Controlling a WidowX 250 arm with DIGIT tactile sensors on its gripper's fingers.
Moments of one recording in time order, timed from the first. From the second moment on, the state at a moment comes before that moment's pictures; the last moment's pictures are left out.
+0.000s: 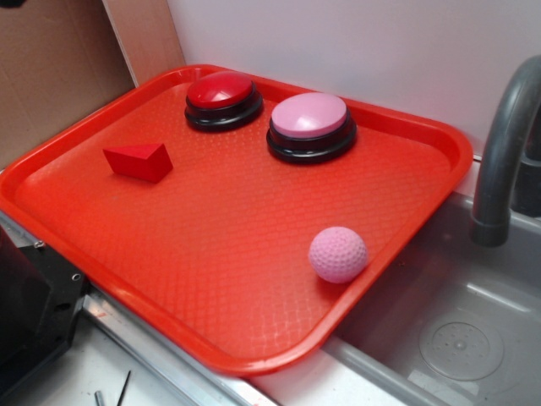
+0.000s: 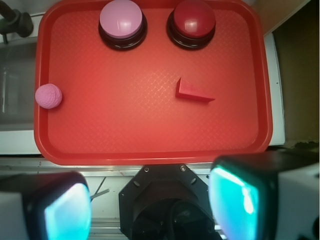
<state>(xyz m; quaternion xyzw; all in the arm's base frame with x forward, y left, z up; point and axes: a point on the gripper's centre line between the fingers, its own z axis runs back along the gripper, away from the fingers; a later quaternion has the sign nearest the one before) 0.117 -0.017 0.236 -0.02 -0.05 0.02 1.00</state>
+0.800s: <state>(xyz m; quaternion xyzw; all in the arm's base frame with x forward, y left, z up) 0.141 0.019 0.170 -0.02 -0.03 -0.15 0.99</state>
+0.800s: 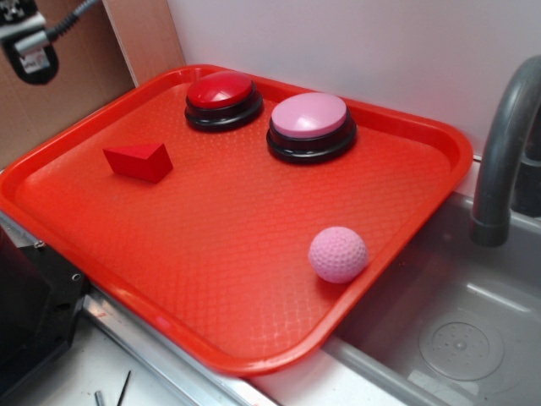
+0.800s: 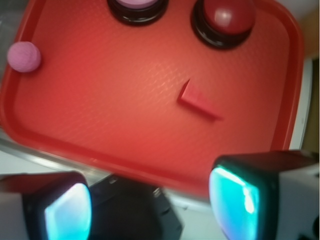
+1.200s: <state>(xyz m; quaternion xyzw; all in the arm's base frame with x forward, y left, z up) 0.159 0.037 0.105 -0.03 0.00 -0.25 0.97</state>
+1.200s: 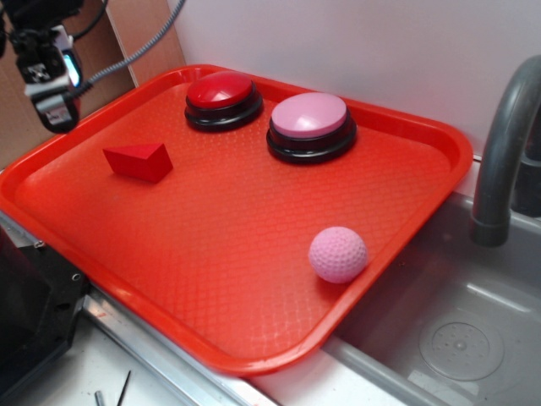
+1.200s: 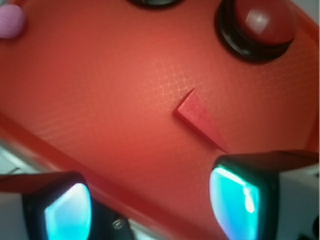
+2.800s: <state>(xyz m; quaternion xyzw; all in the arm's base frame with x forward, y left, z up) 0.185 0.060 0.039 0.02 -0.02 -0.35 0.94</state>
